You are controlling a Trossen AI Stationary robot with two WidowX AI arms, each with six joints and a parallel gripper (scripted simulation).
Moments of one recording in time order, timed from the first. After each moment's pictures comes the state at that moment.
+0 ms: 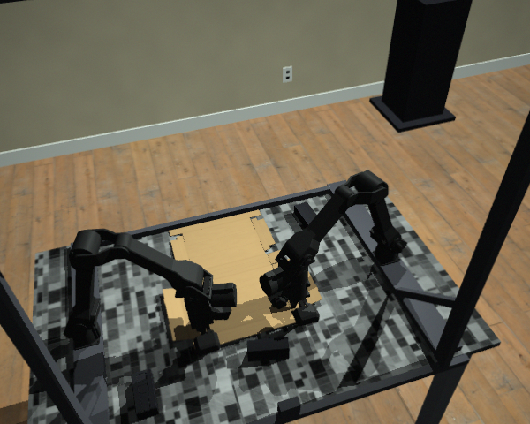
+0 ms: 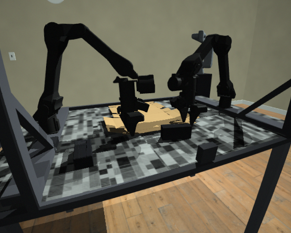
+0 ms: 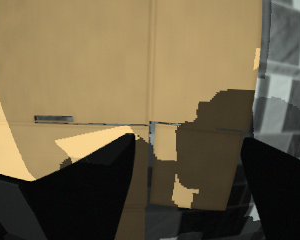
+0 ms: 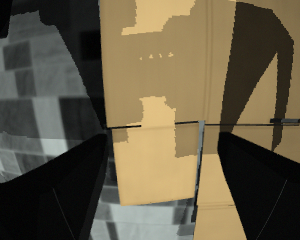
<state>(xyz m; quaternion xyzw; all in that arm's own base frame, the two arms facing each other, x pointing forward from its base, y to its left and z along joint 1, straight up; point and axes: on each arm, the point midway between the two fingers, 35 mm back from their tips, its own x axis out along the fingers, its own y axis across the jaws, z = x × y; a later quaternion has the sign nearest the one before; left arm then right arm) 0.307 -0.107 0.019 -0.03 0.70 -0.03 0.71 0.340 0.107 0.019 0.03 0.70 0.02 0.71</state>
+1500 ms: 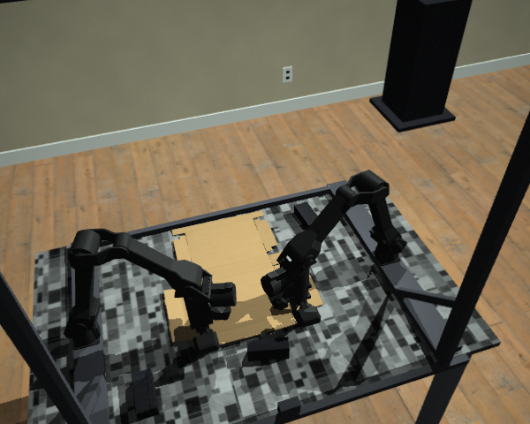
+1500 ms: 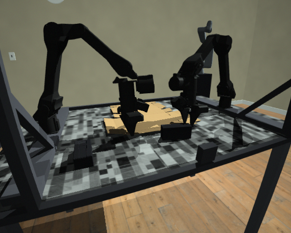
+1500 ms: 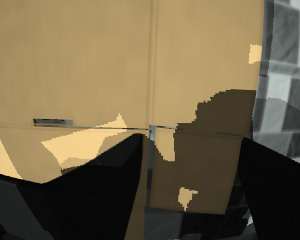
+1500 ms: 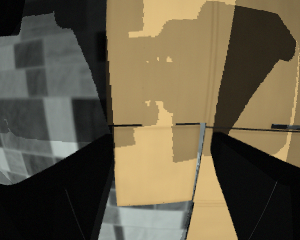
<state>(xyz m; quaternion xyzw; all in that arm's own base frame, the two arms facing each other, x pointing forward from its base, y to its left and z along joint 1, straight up) 0.307 -0.107 0.018 -0.03 0.70 -0.04 0.71 0.341 0.113 0.018 0.03 0.69 0.04 0.72</state>
